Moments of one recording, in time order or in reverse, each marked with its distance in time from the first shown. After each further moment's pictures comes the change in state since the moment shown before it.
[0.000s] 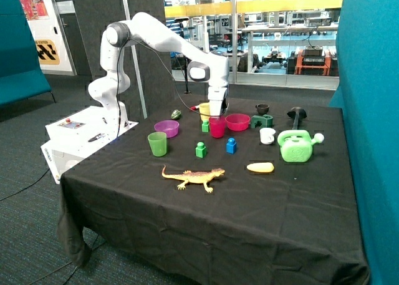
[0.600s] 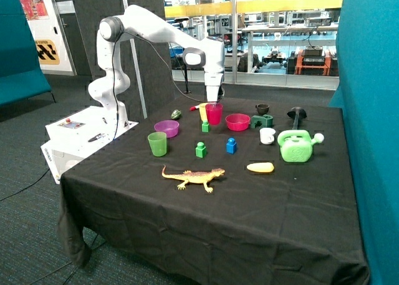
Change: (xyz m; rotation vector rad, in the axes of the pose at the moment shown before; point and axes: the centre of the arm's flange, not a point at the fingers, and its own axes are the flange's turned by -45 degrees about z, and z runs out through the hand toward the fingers) arm -0.022 -0.020 -0.052 -0.005 0.003 -0.076
